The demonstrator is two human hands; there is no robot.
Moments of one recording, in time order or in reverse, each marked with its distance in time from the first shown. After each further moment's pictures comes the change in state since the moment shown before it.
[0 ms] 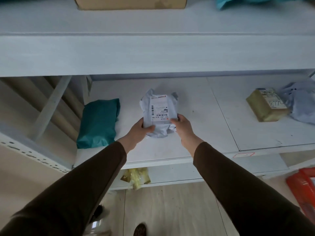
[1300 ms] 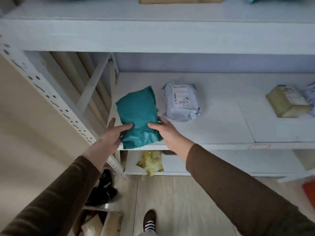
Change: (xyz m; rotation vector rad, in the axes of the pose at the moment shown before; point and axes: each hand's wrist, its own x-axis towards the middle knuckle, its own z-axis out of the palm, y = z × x) left_hand -0.152 -0.035 -0.099 -0.635 0.389 -0.178; right_hand -0.141 -0.020 0.096 0.187 -0.445 0.128
